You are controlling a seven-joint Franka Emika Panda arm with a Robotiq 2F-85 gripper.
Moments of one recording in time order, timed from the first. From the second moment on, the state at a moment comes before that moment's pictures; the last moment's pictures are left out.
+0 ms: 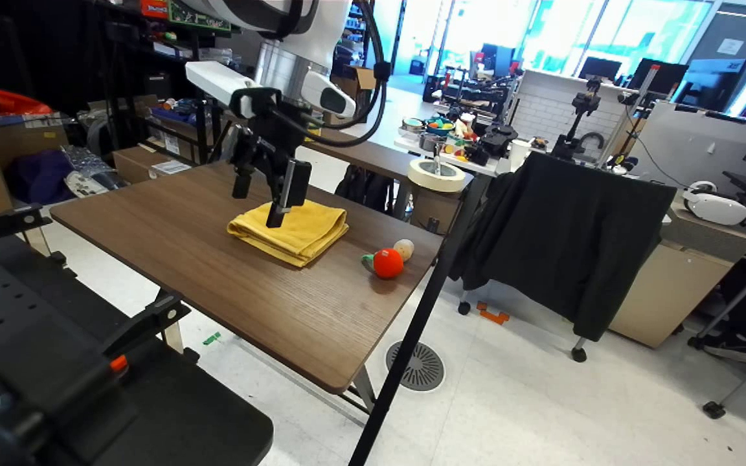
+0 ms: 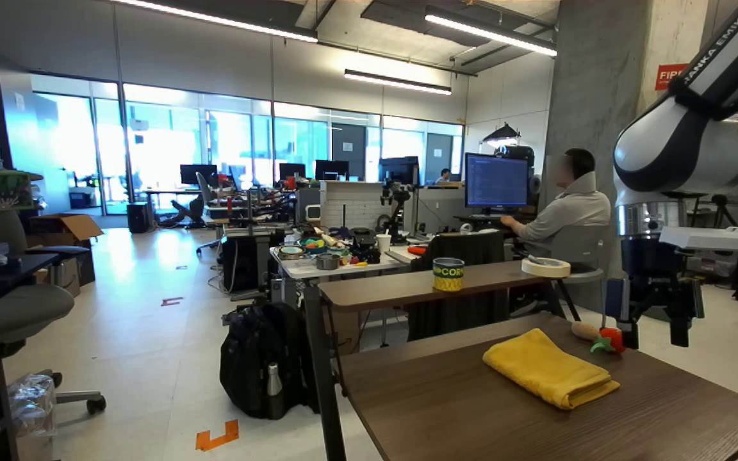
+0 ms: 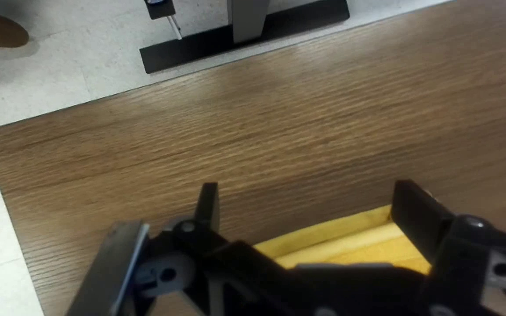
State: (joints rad) arm -0.07 0.55 -0.06 -2.01 0.10 2.31 0.01
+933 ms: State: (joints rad) arm -0.06 0.60 -0.05 -1.98 -0.03 2.47 -0.06
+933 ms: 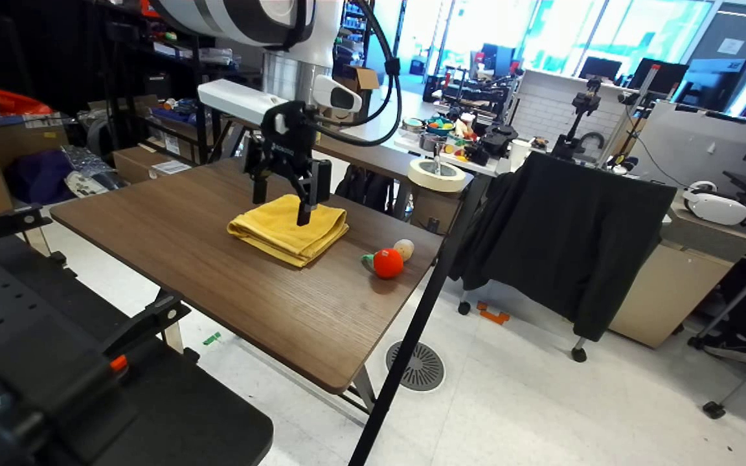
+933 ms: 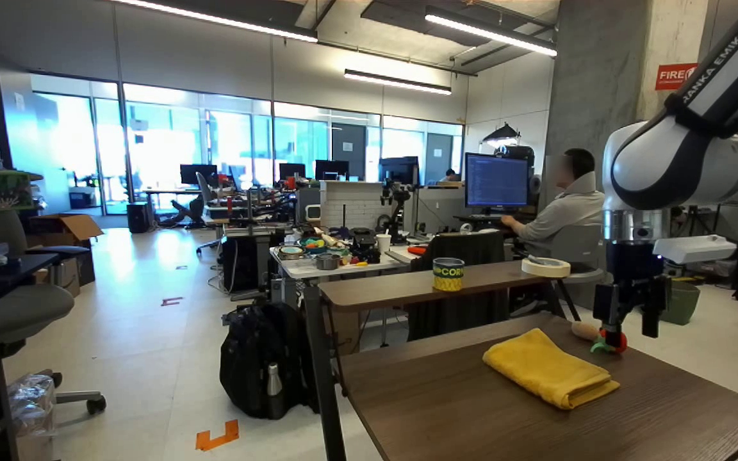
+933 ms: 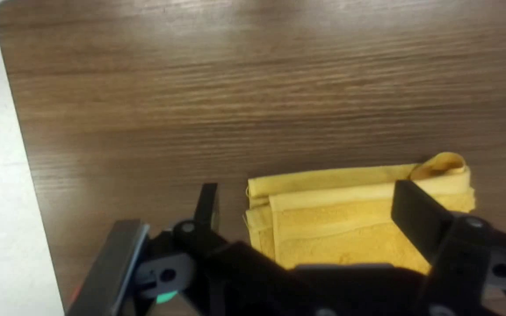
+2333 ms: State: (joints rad) arm 0.07 1.00 -0.08 -1.60 -0.03 2.71 0.11
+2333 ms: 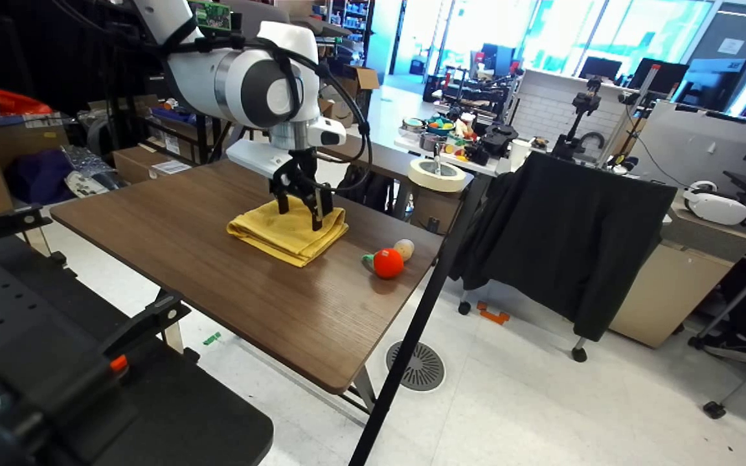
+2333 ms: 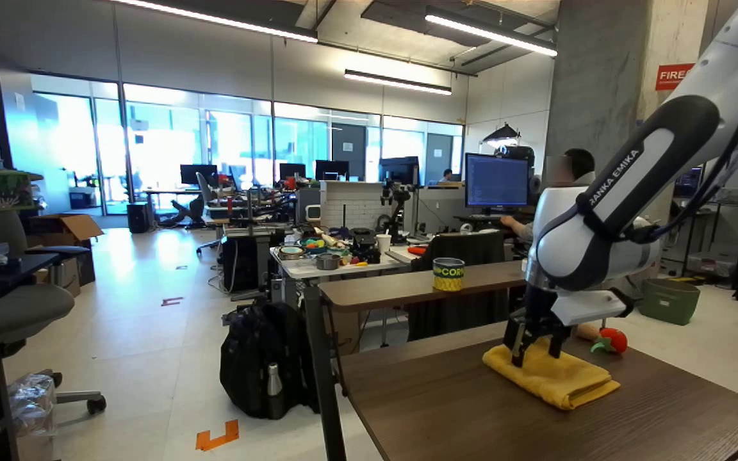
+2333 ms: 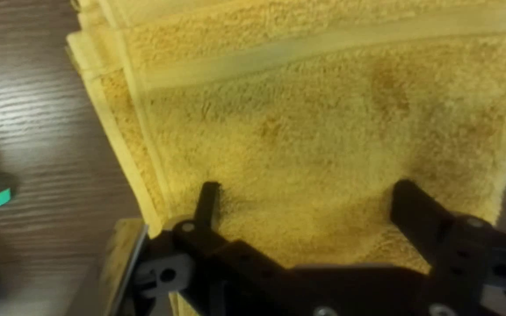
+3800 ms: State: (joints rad) arm 0.06 1.18 -0.04 -1.36 -0.01 2.88 0.26
